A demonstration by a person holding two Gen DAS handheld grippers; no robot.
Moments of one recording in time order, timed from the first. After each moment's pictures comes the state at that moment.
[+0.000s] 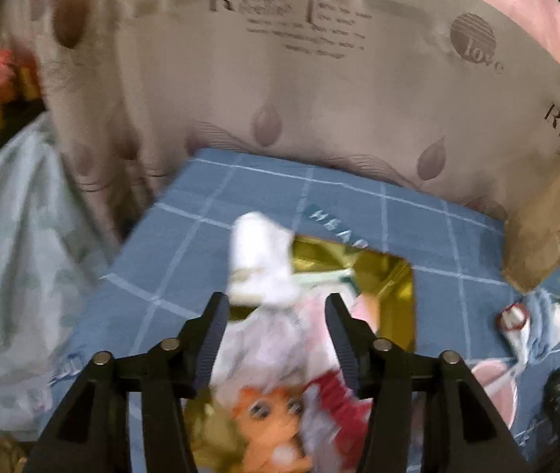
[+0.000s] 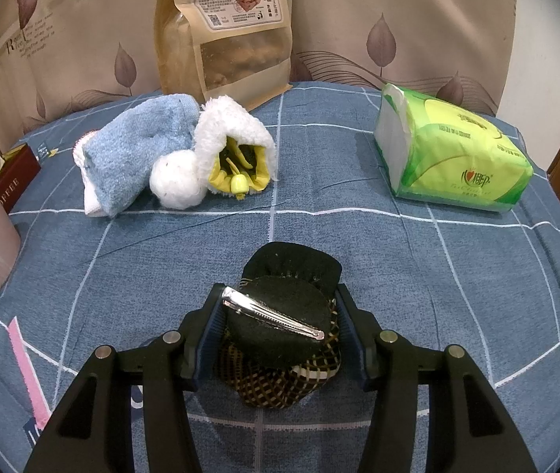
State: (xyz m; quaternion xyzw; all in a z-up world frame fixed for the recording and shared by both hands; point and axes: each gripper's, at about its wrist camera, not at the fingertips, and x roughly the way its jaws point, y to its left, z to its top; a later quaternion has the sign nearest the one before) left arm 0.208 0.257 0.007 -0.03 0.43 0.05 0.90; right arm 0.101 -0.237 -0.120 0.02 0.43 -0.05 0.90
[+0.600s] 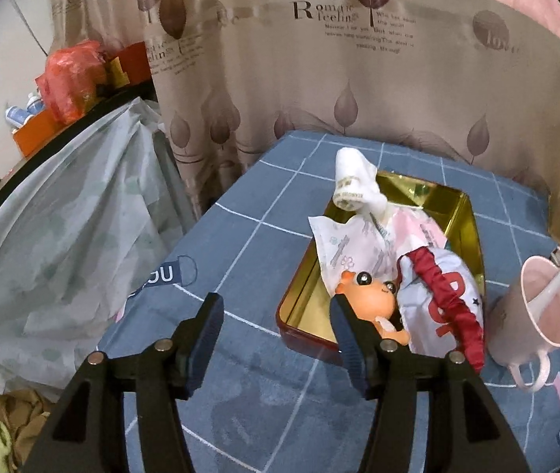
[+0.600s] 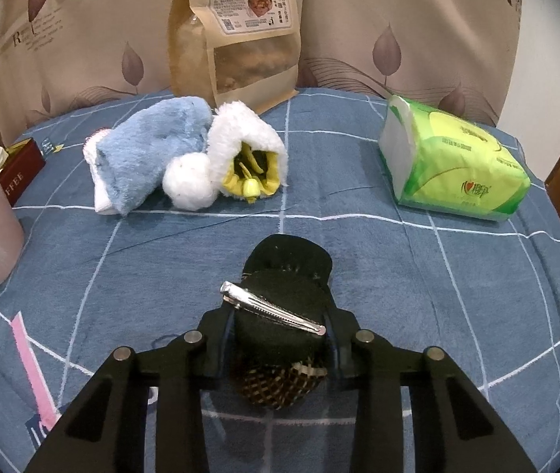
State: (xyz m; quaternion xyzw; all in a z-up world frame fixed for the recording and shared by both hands) left arm 0.088 0.277 -0.021 -0.01 0.39 0.16 0.90; right arm 0.098 -0.229 -0.113 0.00 0.43 -0.05 0.90
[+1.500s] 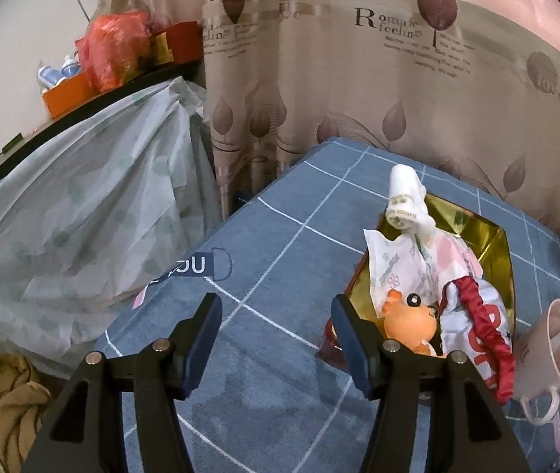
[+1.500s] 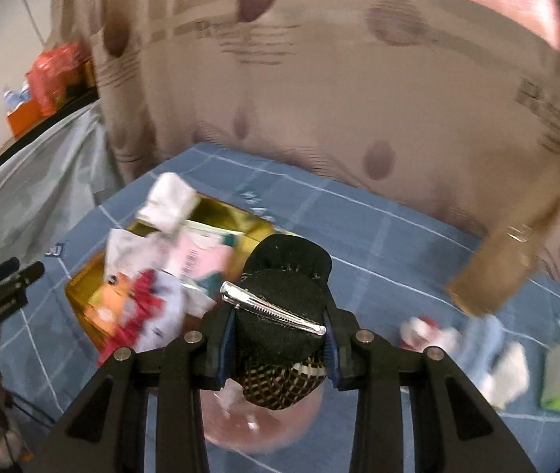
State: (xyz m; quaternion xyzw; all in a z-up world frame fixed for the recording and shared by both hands) left arm 0.082 0.319 -0.026 -0.07 0.38 0.21 0.90; right arm 0.168 0.021 0.002 -0.08 0.37 0.19 0.90
